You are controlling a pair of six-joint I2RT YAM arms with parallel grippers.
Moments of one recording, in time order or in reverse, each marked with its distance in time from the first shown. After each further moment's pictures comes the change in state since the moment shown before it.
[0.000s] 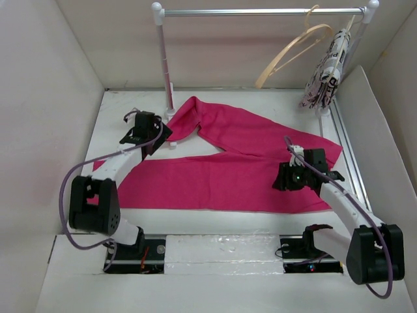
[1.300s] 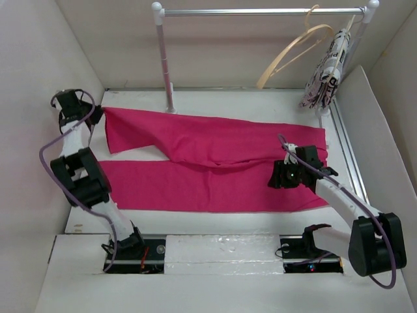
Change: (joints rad) left arm 0.596 0.257 0.365 0.094 0.336 0.013; right arm 0.100 0.072 0.028 0.048 0.060 0.090
